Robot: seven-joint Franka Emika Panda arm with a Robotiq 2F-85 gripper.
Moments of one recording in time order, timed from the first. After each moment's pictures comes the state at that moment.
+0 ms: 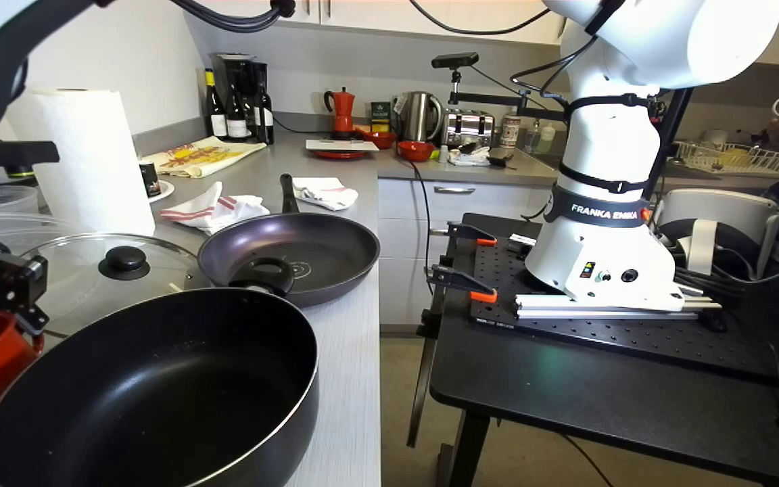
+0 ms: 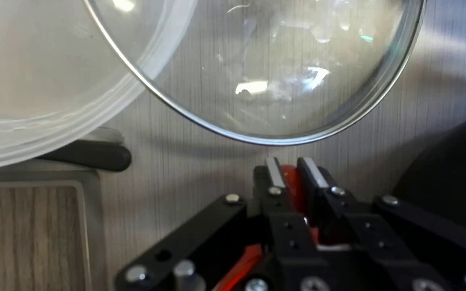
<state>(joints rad) 0.40 0.99 0.24 -1.22 -0.48 2.03 -1.04</state>
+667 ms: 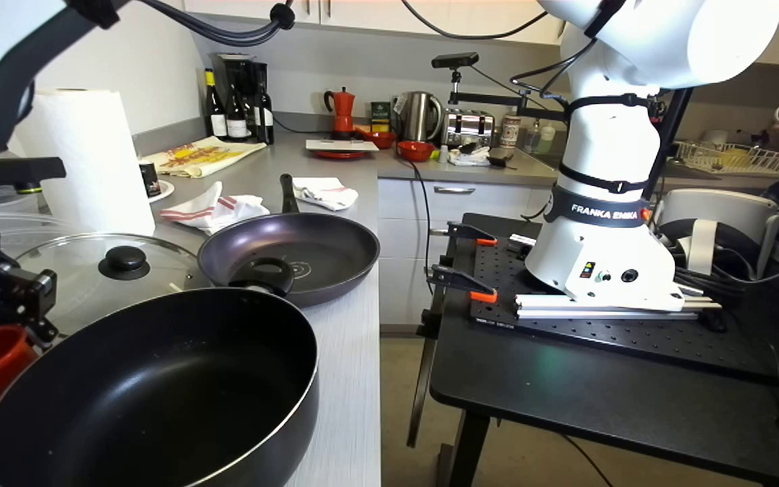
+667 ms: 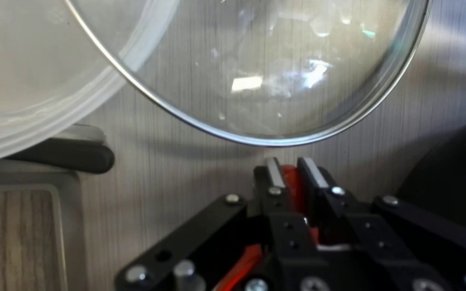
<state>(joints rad) 0.40 1.03 0.24 -1.20 -0.47 2.03 -1.05</state>
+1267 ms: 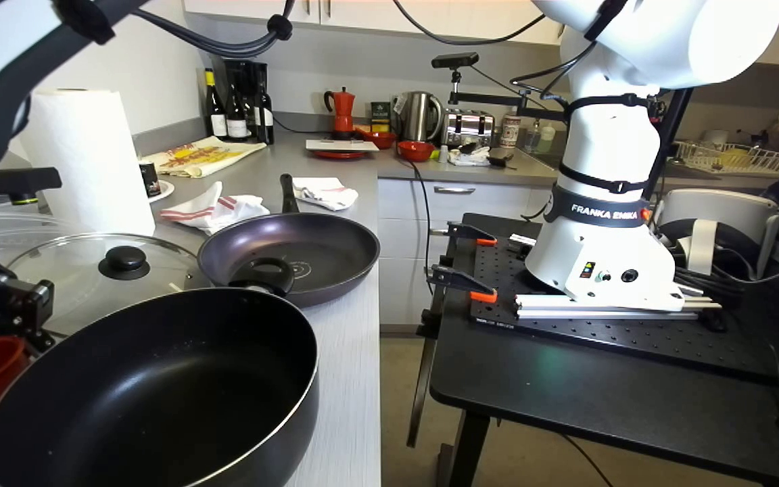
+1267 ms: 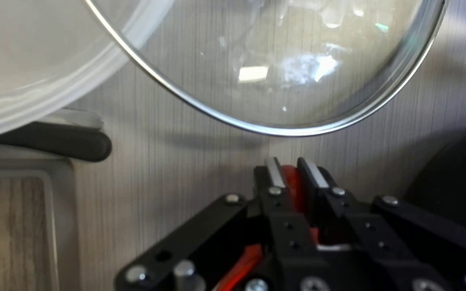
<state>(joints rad) 0.41 1.06 0.24 -1.17 -0.46 2.03 -1.08</state>
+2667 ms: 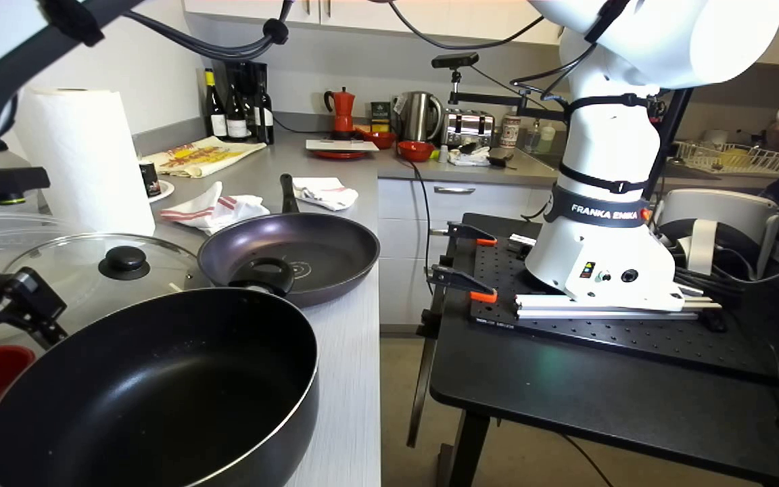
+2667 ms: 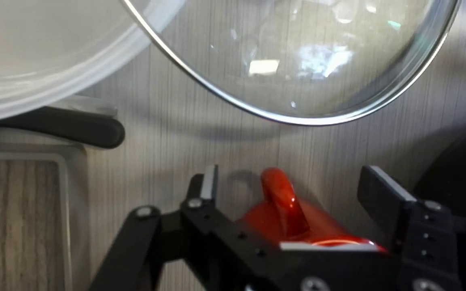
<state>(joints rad) 0.42 1.08 0.24 -1.12 -0.46 2.02 -1.11</state>
